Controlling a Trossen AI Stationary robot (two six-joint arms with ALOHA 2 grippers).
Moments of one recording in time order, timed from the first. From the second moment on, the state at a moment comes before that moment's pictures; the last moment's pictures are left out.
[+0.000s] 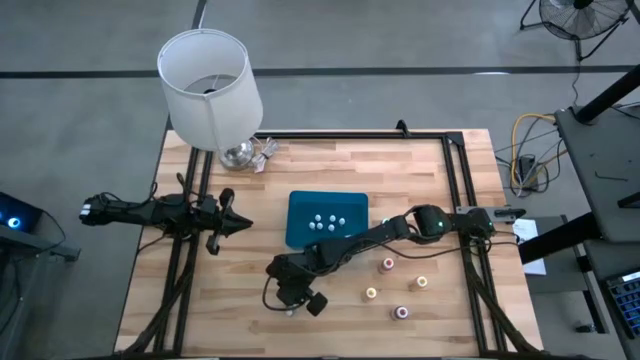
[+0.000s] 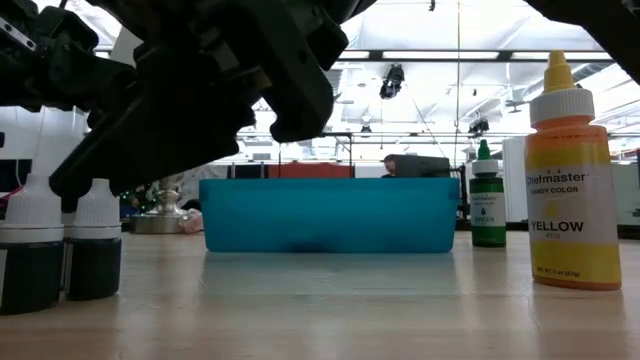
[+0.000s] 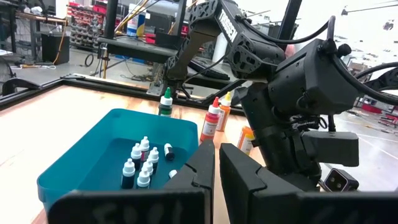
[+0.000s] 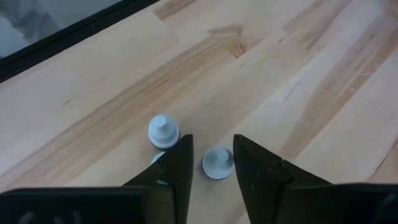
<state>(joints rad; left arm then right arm) -0.13 0.06 0.01 0.02 -0.02 -0.22 0.26 2.46 2.02 -0.41 -0.38 -0.47</state>
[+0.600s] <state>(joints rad) -0.13 0.06 0.01 0.02 -0.02 -0.22 0.25 2.46 2.02 -0.40 -0.38 -0.48</state>
